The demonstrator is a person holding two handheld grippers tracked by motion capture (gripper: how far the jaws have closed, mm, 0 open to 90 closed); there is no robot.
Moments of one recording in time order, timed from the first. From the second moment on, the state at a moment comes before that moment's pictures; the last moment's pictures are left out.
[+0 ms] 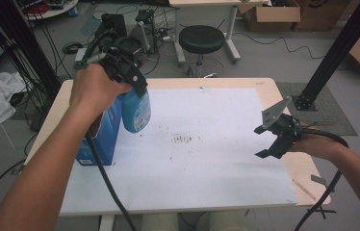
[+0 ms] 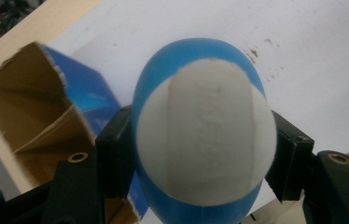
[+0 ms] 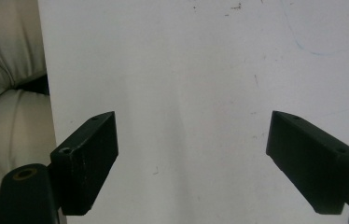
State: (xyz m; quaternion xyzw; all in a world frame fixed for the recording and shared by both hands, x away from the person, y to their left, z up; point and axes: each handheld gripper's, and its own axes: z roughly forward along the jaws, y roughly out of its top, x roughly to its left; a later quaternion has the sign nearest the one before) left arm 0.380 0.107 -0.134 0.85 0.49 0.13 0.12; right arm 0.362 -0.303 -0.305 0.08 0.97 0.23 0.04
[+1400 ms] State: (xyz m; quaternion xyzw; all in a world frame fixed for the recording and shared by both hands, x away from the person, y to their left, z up) left arm 0.385 0.224 -0.126 0.73 0.65 0.16 0.10; right arm 0.361 -0.315 -0.310 0.09 0.97 0.24 0.05
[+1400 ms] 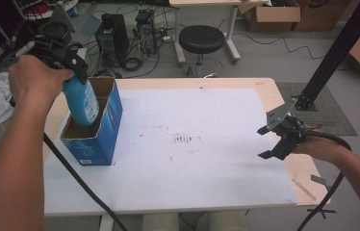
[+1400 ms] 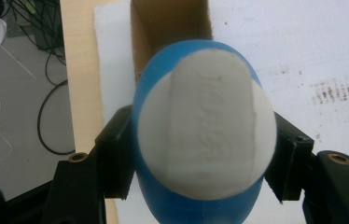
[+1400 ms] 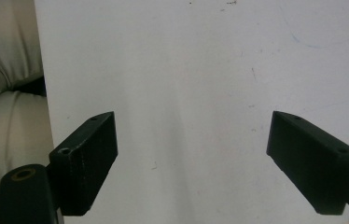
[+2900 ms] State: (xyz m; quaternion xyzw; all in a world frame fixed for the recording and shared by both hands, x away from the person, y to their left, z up) left arm 0.402 0.243 -0.273 0.75 0.65 0.13 0.08; right arm 0.361 -0.317 -0.324 0.11 0.97 0.23 0.03
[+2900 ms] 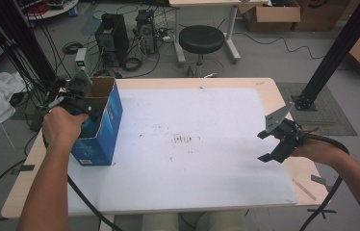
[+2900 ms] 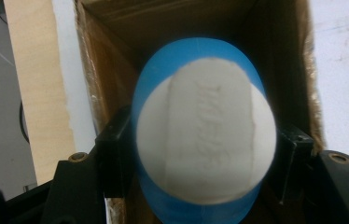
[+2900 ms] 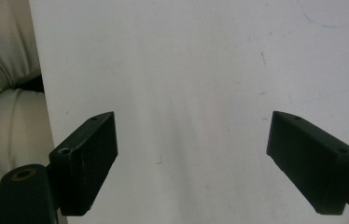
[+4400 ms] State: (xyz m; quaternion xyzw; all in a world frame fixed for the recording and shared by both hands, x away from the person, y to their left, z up) left arm 0.395 0.252 -0.266 0.74 0.65 0.13 0.11; right arm 0.358 -0.314 -0.323 0.11 0.96 0.24 0.03
